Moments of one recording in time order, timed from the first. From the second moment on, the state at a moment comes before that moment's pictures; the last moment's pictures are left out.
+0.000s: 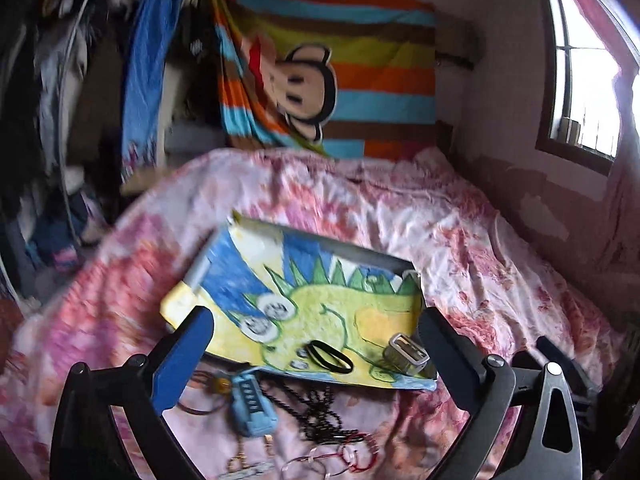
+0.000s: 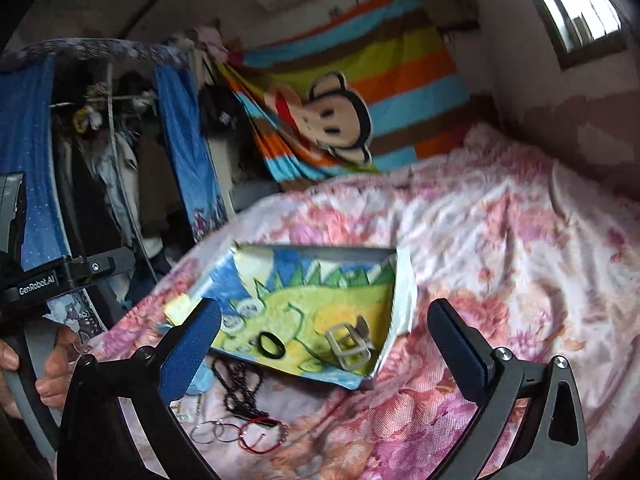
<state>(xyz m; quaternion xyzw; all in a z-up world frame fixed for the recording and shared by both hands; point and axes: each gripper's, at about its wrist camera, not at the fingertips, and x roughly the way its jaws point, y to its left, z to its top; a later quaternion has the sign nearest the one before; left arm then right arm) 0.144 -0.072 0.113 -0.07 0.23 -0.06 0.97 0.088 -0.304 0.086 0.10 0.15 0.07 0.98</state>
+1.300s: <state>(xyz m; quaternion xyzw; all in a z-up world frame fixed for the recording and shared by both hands) 0.052 0.018 0.010 -0.01 0.33 -0.01 0.95 0.014 -0.236 0.033 0.01 0.26 0.09 0.96</state>
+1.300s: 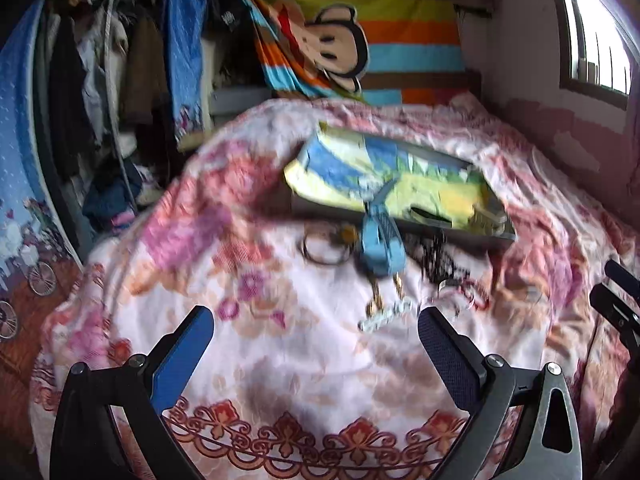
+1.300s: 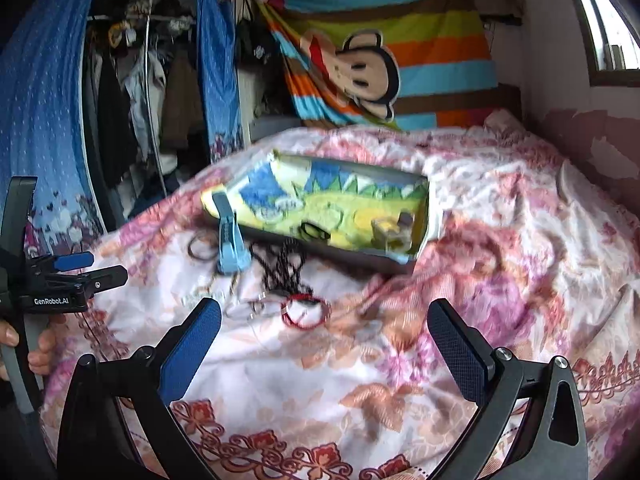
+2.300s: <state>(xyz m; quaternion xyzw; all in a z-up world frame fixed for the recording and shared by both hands) 0.128 0.002 -0.041 0.02 0.45 -0.17 0.88 0.109 -0.203 -0.022 -0.04 0.41 0.19 0.89</state>
